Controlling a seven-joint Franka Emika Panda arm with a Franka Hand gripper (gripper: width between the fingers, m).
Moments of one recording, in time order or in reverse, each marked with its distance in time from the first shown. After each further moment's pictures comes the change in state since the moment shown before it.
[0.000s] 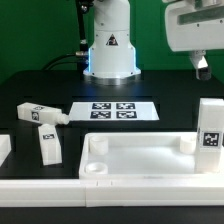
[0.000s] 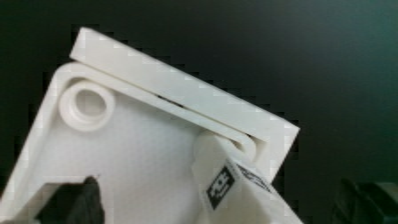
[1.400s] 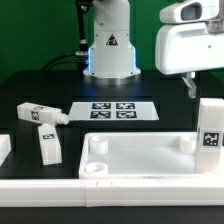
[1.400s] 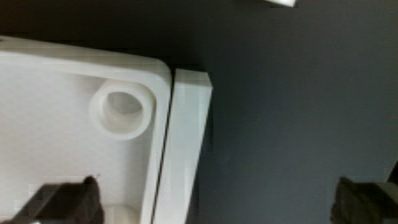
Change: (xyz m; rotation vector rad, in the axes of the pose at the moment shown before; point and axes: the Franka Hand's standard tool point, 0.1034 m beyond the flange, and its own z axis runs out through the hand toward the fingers) arm -0.057 0.058 0.039 -0.098 -0.017 -1.247
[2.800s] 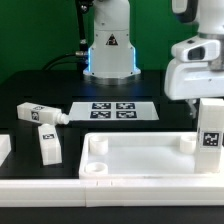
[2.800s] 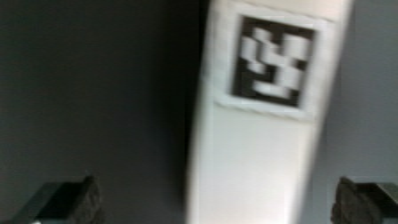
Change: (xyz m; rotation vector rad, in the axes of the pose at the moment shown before) arm -0.086 -0.031 0.073 -0.018 -0.108 0.160
